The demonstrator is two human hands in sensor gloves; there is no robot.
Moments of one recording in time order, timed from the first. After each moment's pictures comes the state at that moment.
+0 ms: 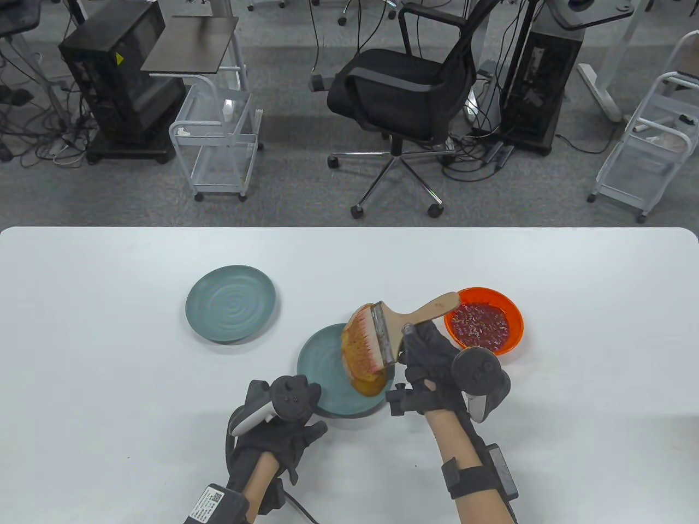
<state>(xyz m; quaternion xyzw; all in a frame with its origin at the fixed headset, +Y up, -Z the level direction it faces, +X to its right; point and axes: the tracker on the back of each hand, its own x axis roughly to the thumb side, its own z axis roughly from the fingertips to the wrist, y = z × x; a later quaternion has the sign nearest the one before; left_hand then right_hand) -0.155 -0.795 -0.303 -0.31 -0.13 0.17 0.93 0.135 -0.736 -0.358 0.01 -0.19 0.83 0.52</state>
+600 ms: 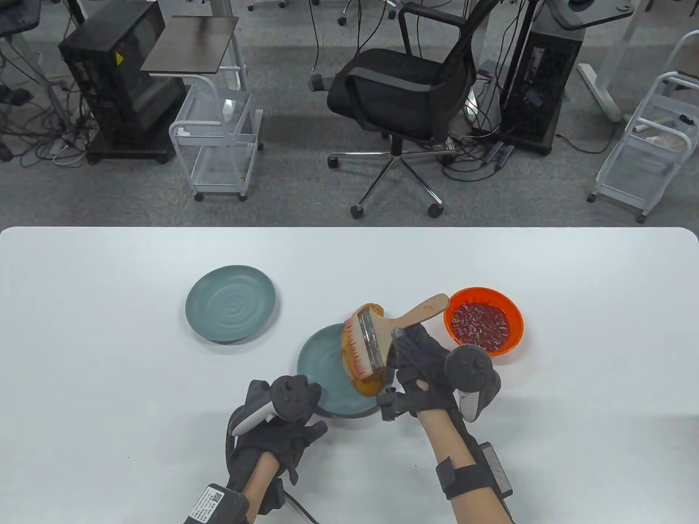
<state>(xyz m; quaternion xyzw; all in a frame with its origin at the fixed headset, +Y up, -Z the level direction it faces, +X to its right) -0.155 -0.795 -0.303 -0.31 -0.13 0.17 0.93 0.126 -0.742 -0.359 -0.02 -0.15 0.82 0.55</state>
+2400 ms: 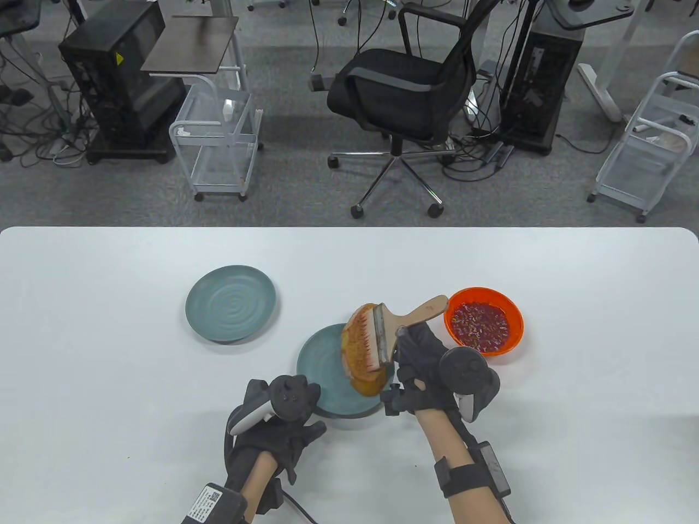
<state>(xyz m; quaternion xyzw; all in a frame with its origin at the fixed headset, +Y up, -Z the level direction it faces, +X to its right) -0.155 -0.794 -0.304 -0.31 -0.13 0.17 0.93 0.142 -0.729 -0.357 -0.01 -0.25 0.86 0.45</state>
